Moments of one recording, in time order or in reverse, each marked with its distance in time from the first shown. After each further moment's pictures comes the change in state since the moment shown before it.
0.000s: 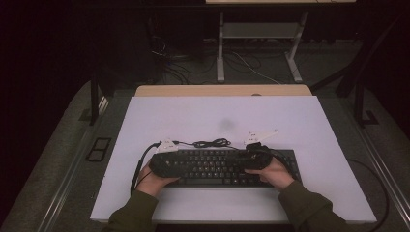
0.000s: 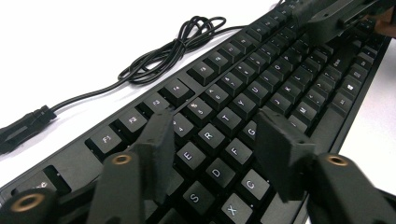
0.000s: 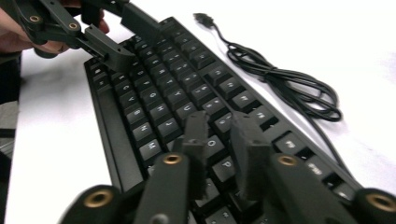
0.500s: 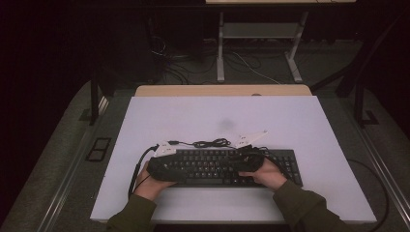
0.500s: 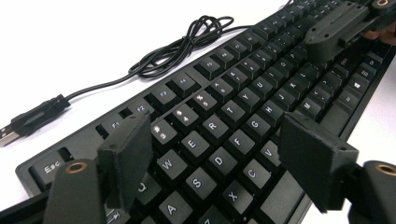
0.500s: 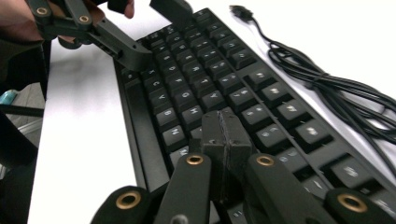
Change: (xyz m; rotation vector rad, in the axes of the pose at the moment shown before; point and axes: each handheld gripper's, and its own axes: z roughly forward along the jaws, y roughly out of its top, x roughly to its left) left arm -0.004 -0.008 -0.007 -0.008 0.051 -0.006; right arm 0.012 0.006 0.018 0.041 0.092 -0.054
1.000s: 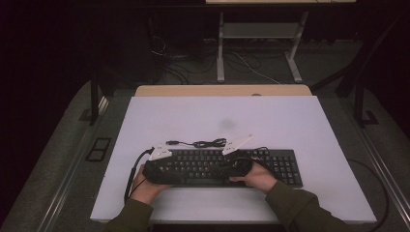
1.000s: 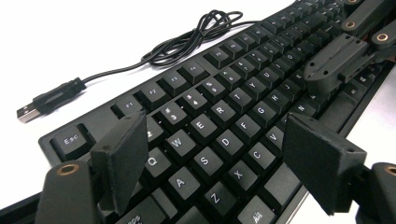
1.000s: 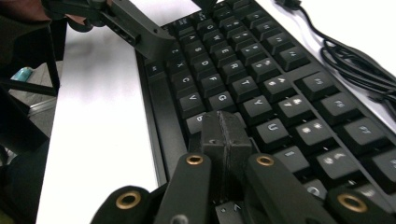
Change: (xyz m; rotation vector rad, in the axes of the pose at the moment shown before) left arm 0.001 -0.009 -0.010 -0.001 0.032 -0.016; right arm 0.015 0.006 0.027 0.060 0.059 -0.060
